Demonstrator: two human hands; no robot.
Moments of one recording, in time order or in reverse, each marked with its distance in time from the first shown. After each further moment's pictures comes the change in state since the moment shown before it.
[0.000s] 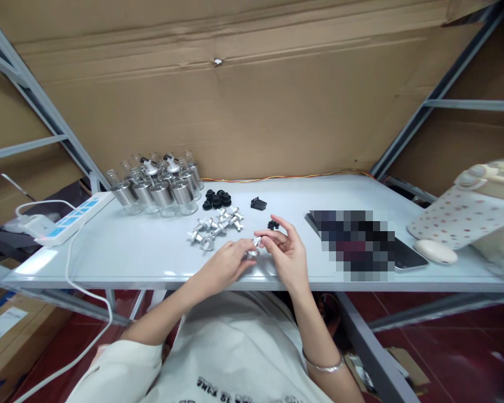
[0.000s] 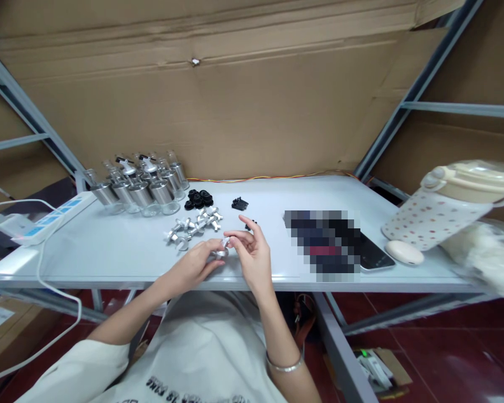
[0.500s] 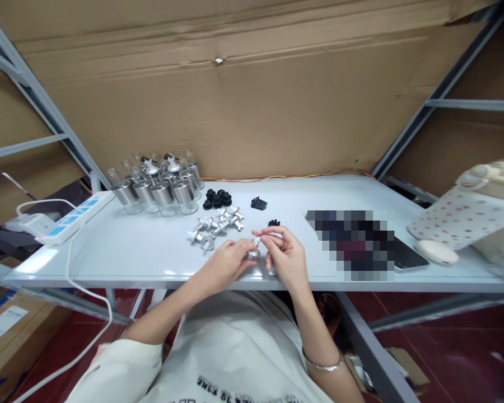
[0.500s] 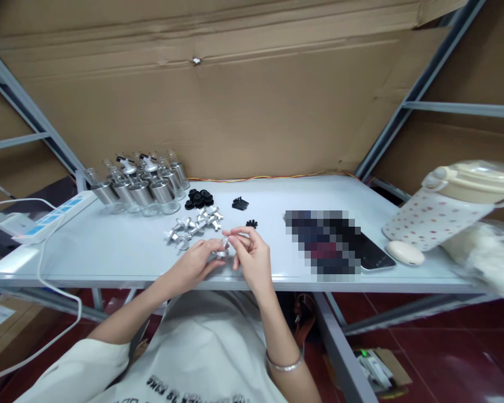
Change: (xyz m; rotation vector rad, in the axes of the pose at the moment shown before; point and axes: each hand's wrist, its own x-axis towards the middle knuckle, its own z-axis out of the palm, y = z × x) left_hand 0.001 0.001 -0.002 0.087 -0.035 -0.024; right_hand 0.000 -0.006 0.002 0.036 -0.007 0.147
